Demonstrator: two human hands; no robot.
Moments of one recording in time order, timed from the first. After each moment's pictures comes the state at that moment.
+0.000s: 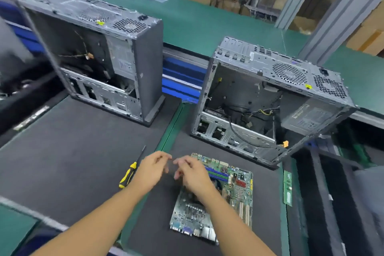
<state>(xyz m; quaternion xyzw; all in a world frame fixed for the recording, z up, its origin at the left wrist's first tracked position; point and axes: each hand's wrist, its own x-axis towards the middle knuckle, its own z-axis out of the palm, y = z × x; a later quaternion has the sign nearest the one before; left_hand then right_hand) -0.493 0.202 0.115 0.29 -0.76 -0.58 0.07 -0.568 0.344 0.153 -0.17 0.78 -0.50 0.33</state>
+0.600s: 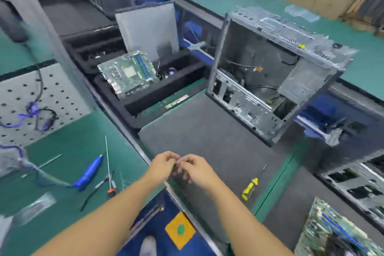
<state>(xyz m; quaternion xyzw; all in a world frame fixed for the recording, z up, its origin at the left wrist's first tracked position) -0.236 -0.015 0.094 0.51 -0.63 -0.57 0.12 -0.355 0.071 0.146 -0.32 0.72 -0.35 0.51</state>
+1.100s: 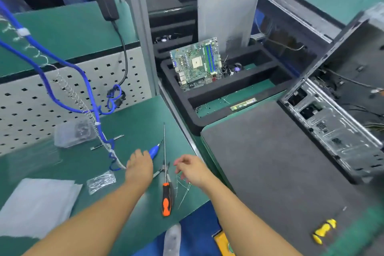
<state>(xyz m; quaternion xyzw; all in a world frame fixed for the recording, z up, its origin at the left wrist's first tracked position) -0.016 -0.104 0.034 0.69 -0.69 -0.13 -0.15 -0.190 -0.058 0.102 -0.40 0.66 -0.20 0.60</state>
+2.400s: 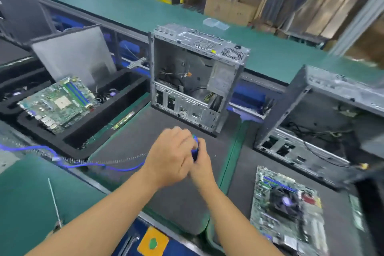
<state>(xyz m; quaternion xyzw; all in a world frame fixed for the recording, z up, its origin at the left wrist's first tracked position) -0.308 0.050 0.255 0.00 -0.92 -0.12 0.37 -0.398 0.142 0.191 -0.31 0.72 -0.59 0.20</state>
